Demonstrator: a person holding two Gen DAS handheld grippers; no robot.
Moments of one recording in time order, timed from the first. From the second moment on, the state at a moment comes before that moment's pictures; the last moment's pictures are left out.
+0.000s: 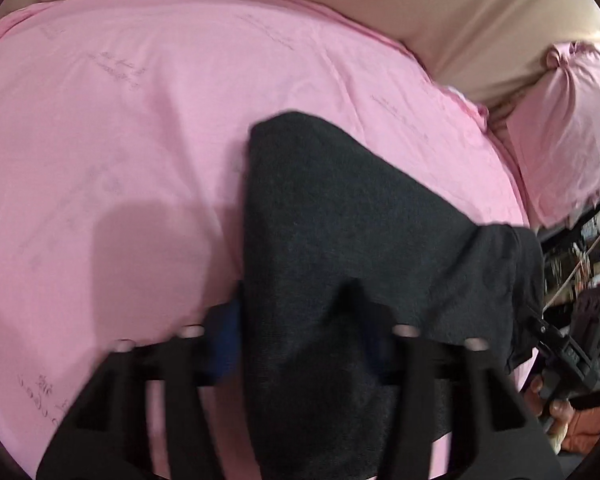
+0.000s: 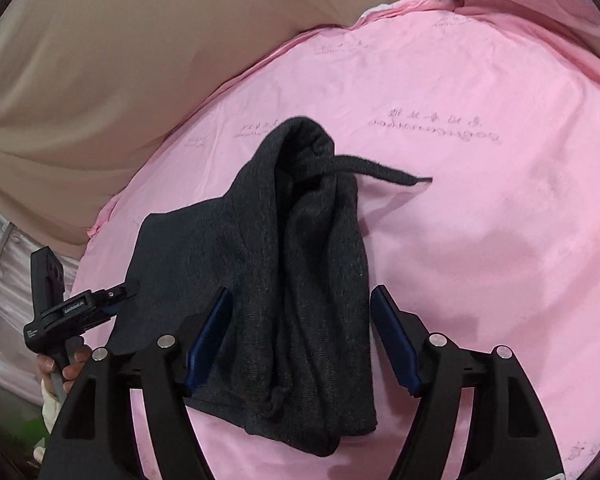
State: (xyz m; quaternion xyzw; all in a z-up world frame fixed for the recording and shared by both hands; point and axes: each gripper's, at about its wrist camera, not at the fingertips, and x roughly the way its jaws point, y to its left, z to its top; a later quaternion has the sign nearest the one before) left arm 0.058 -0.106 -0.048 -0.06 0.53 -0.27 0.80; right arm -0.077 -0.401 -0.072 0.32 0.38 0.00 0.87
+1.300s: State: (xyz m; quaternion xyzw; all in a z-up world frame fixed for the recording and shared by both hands) left arm 0.111 0.044 -0.020 0.02 0.47 -0.09 0.88; right arm -0.005 -0.261 -0.026 0.17 0.40 0.12 0.89
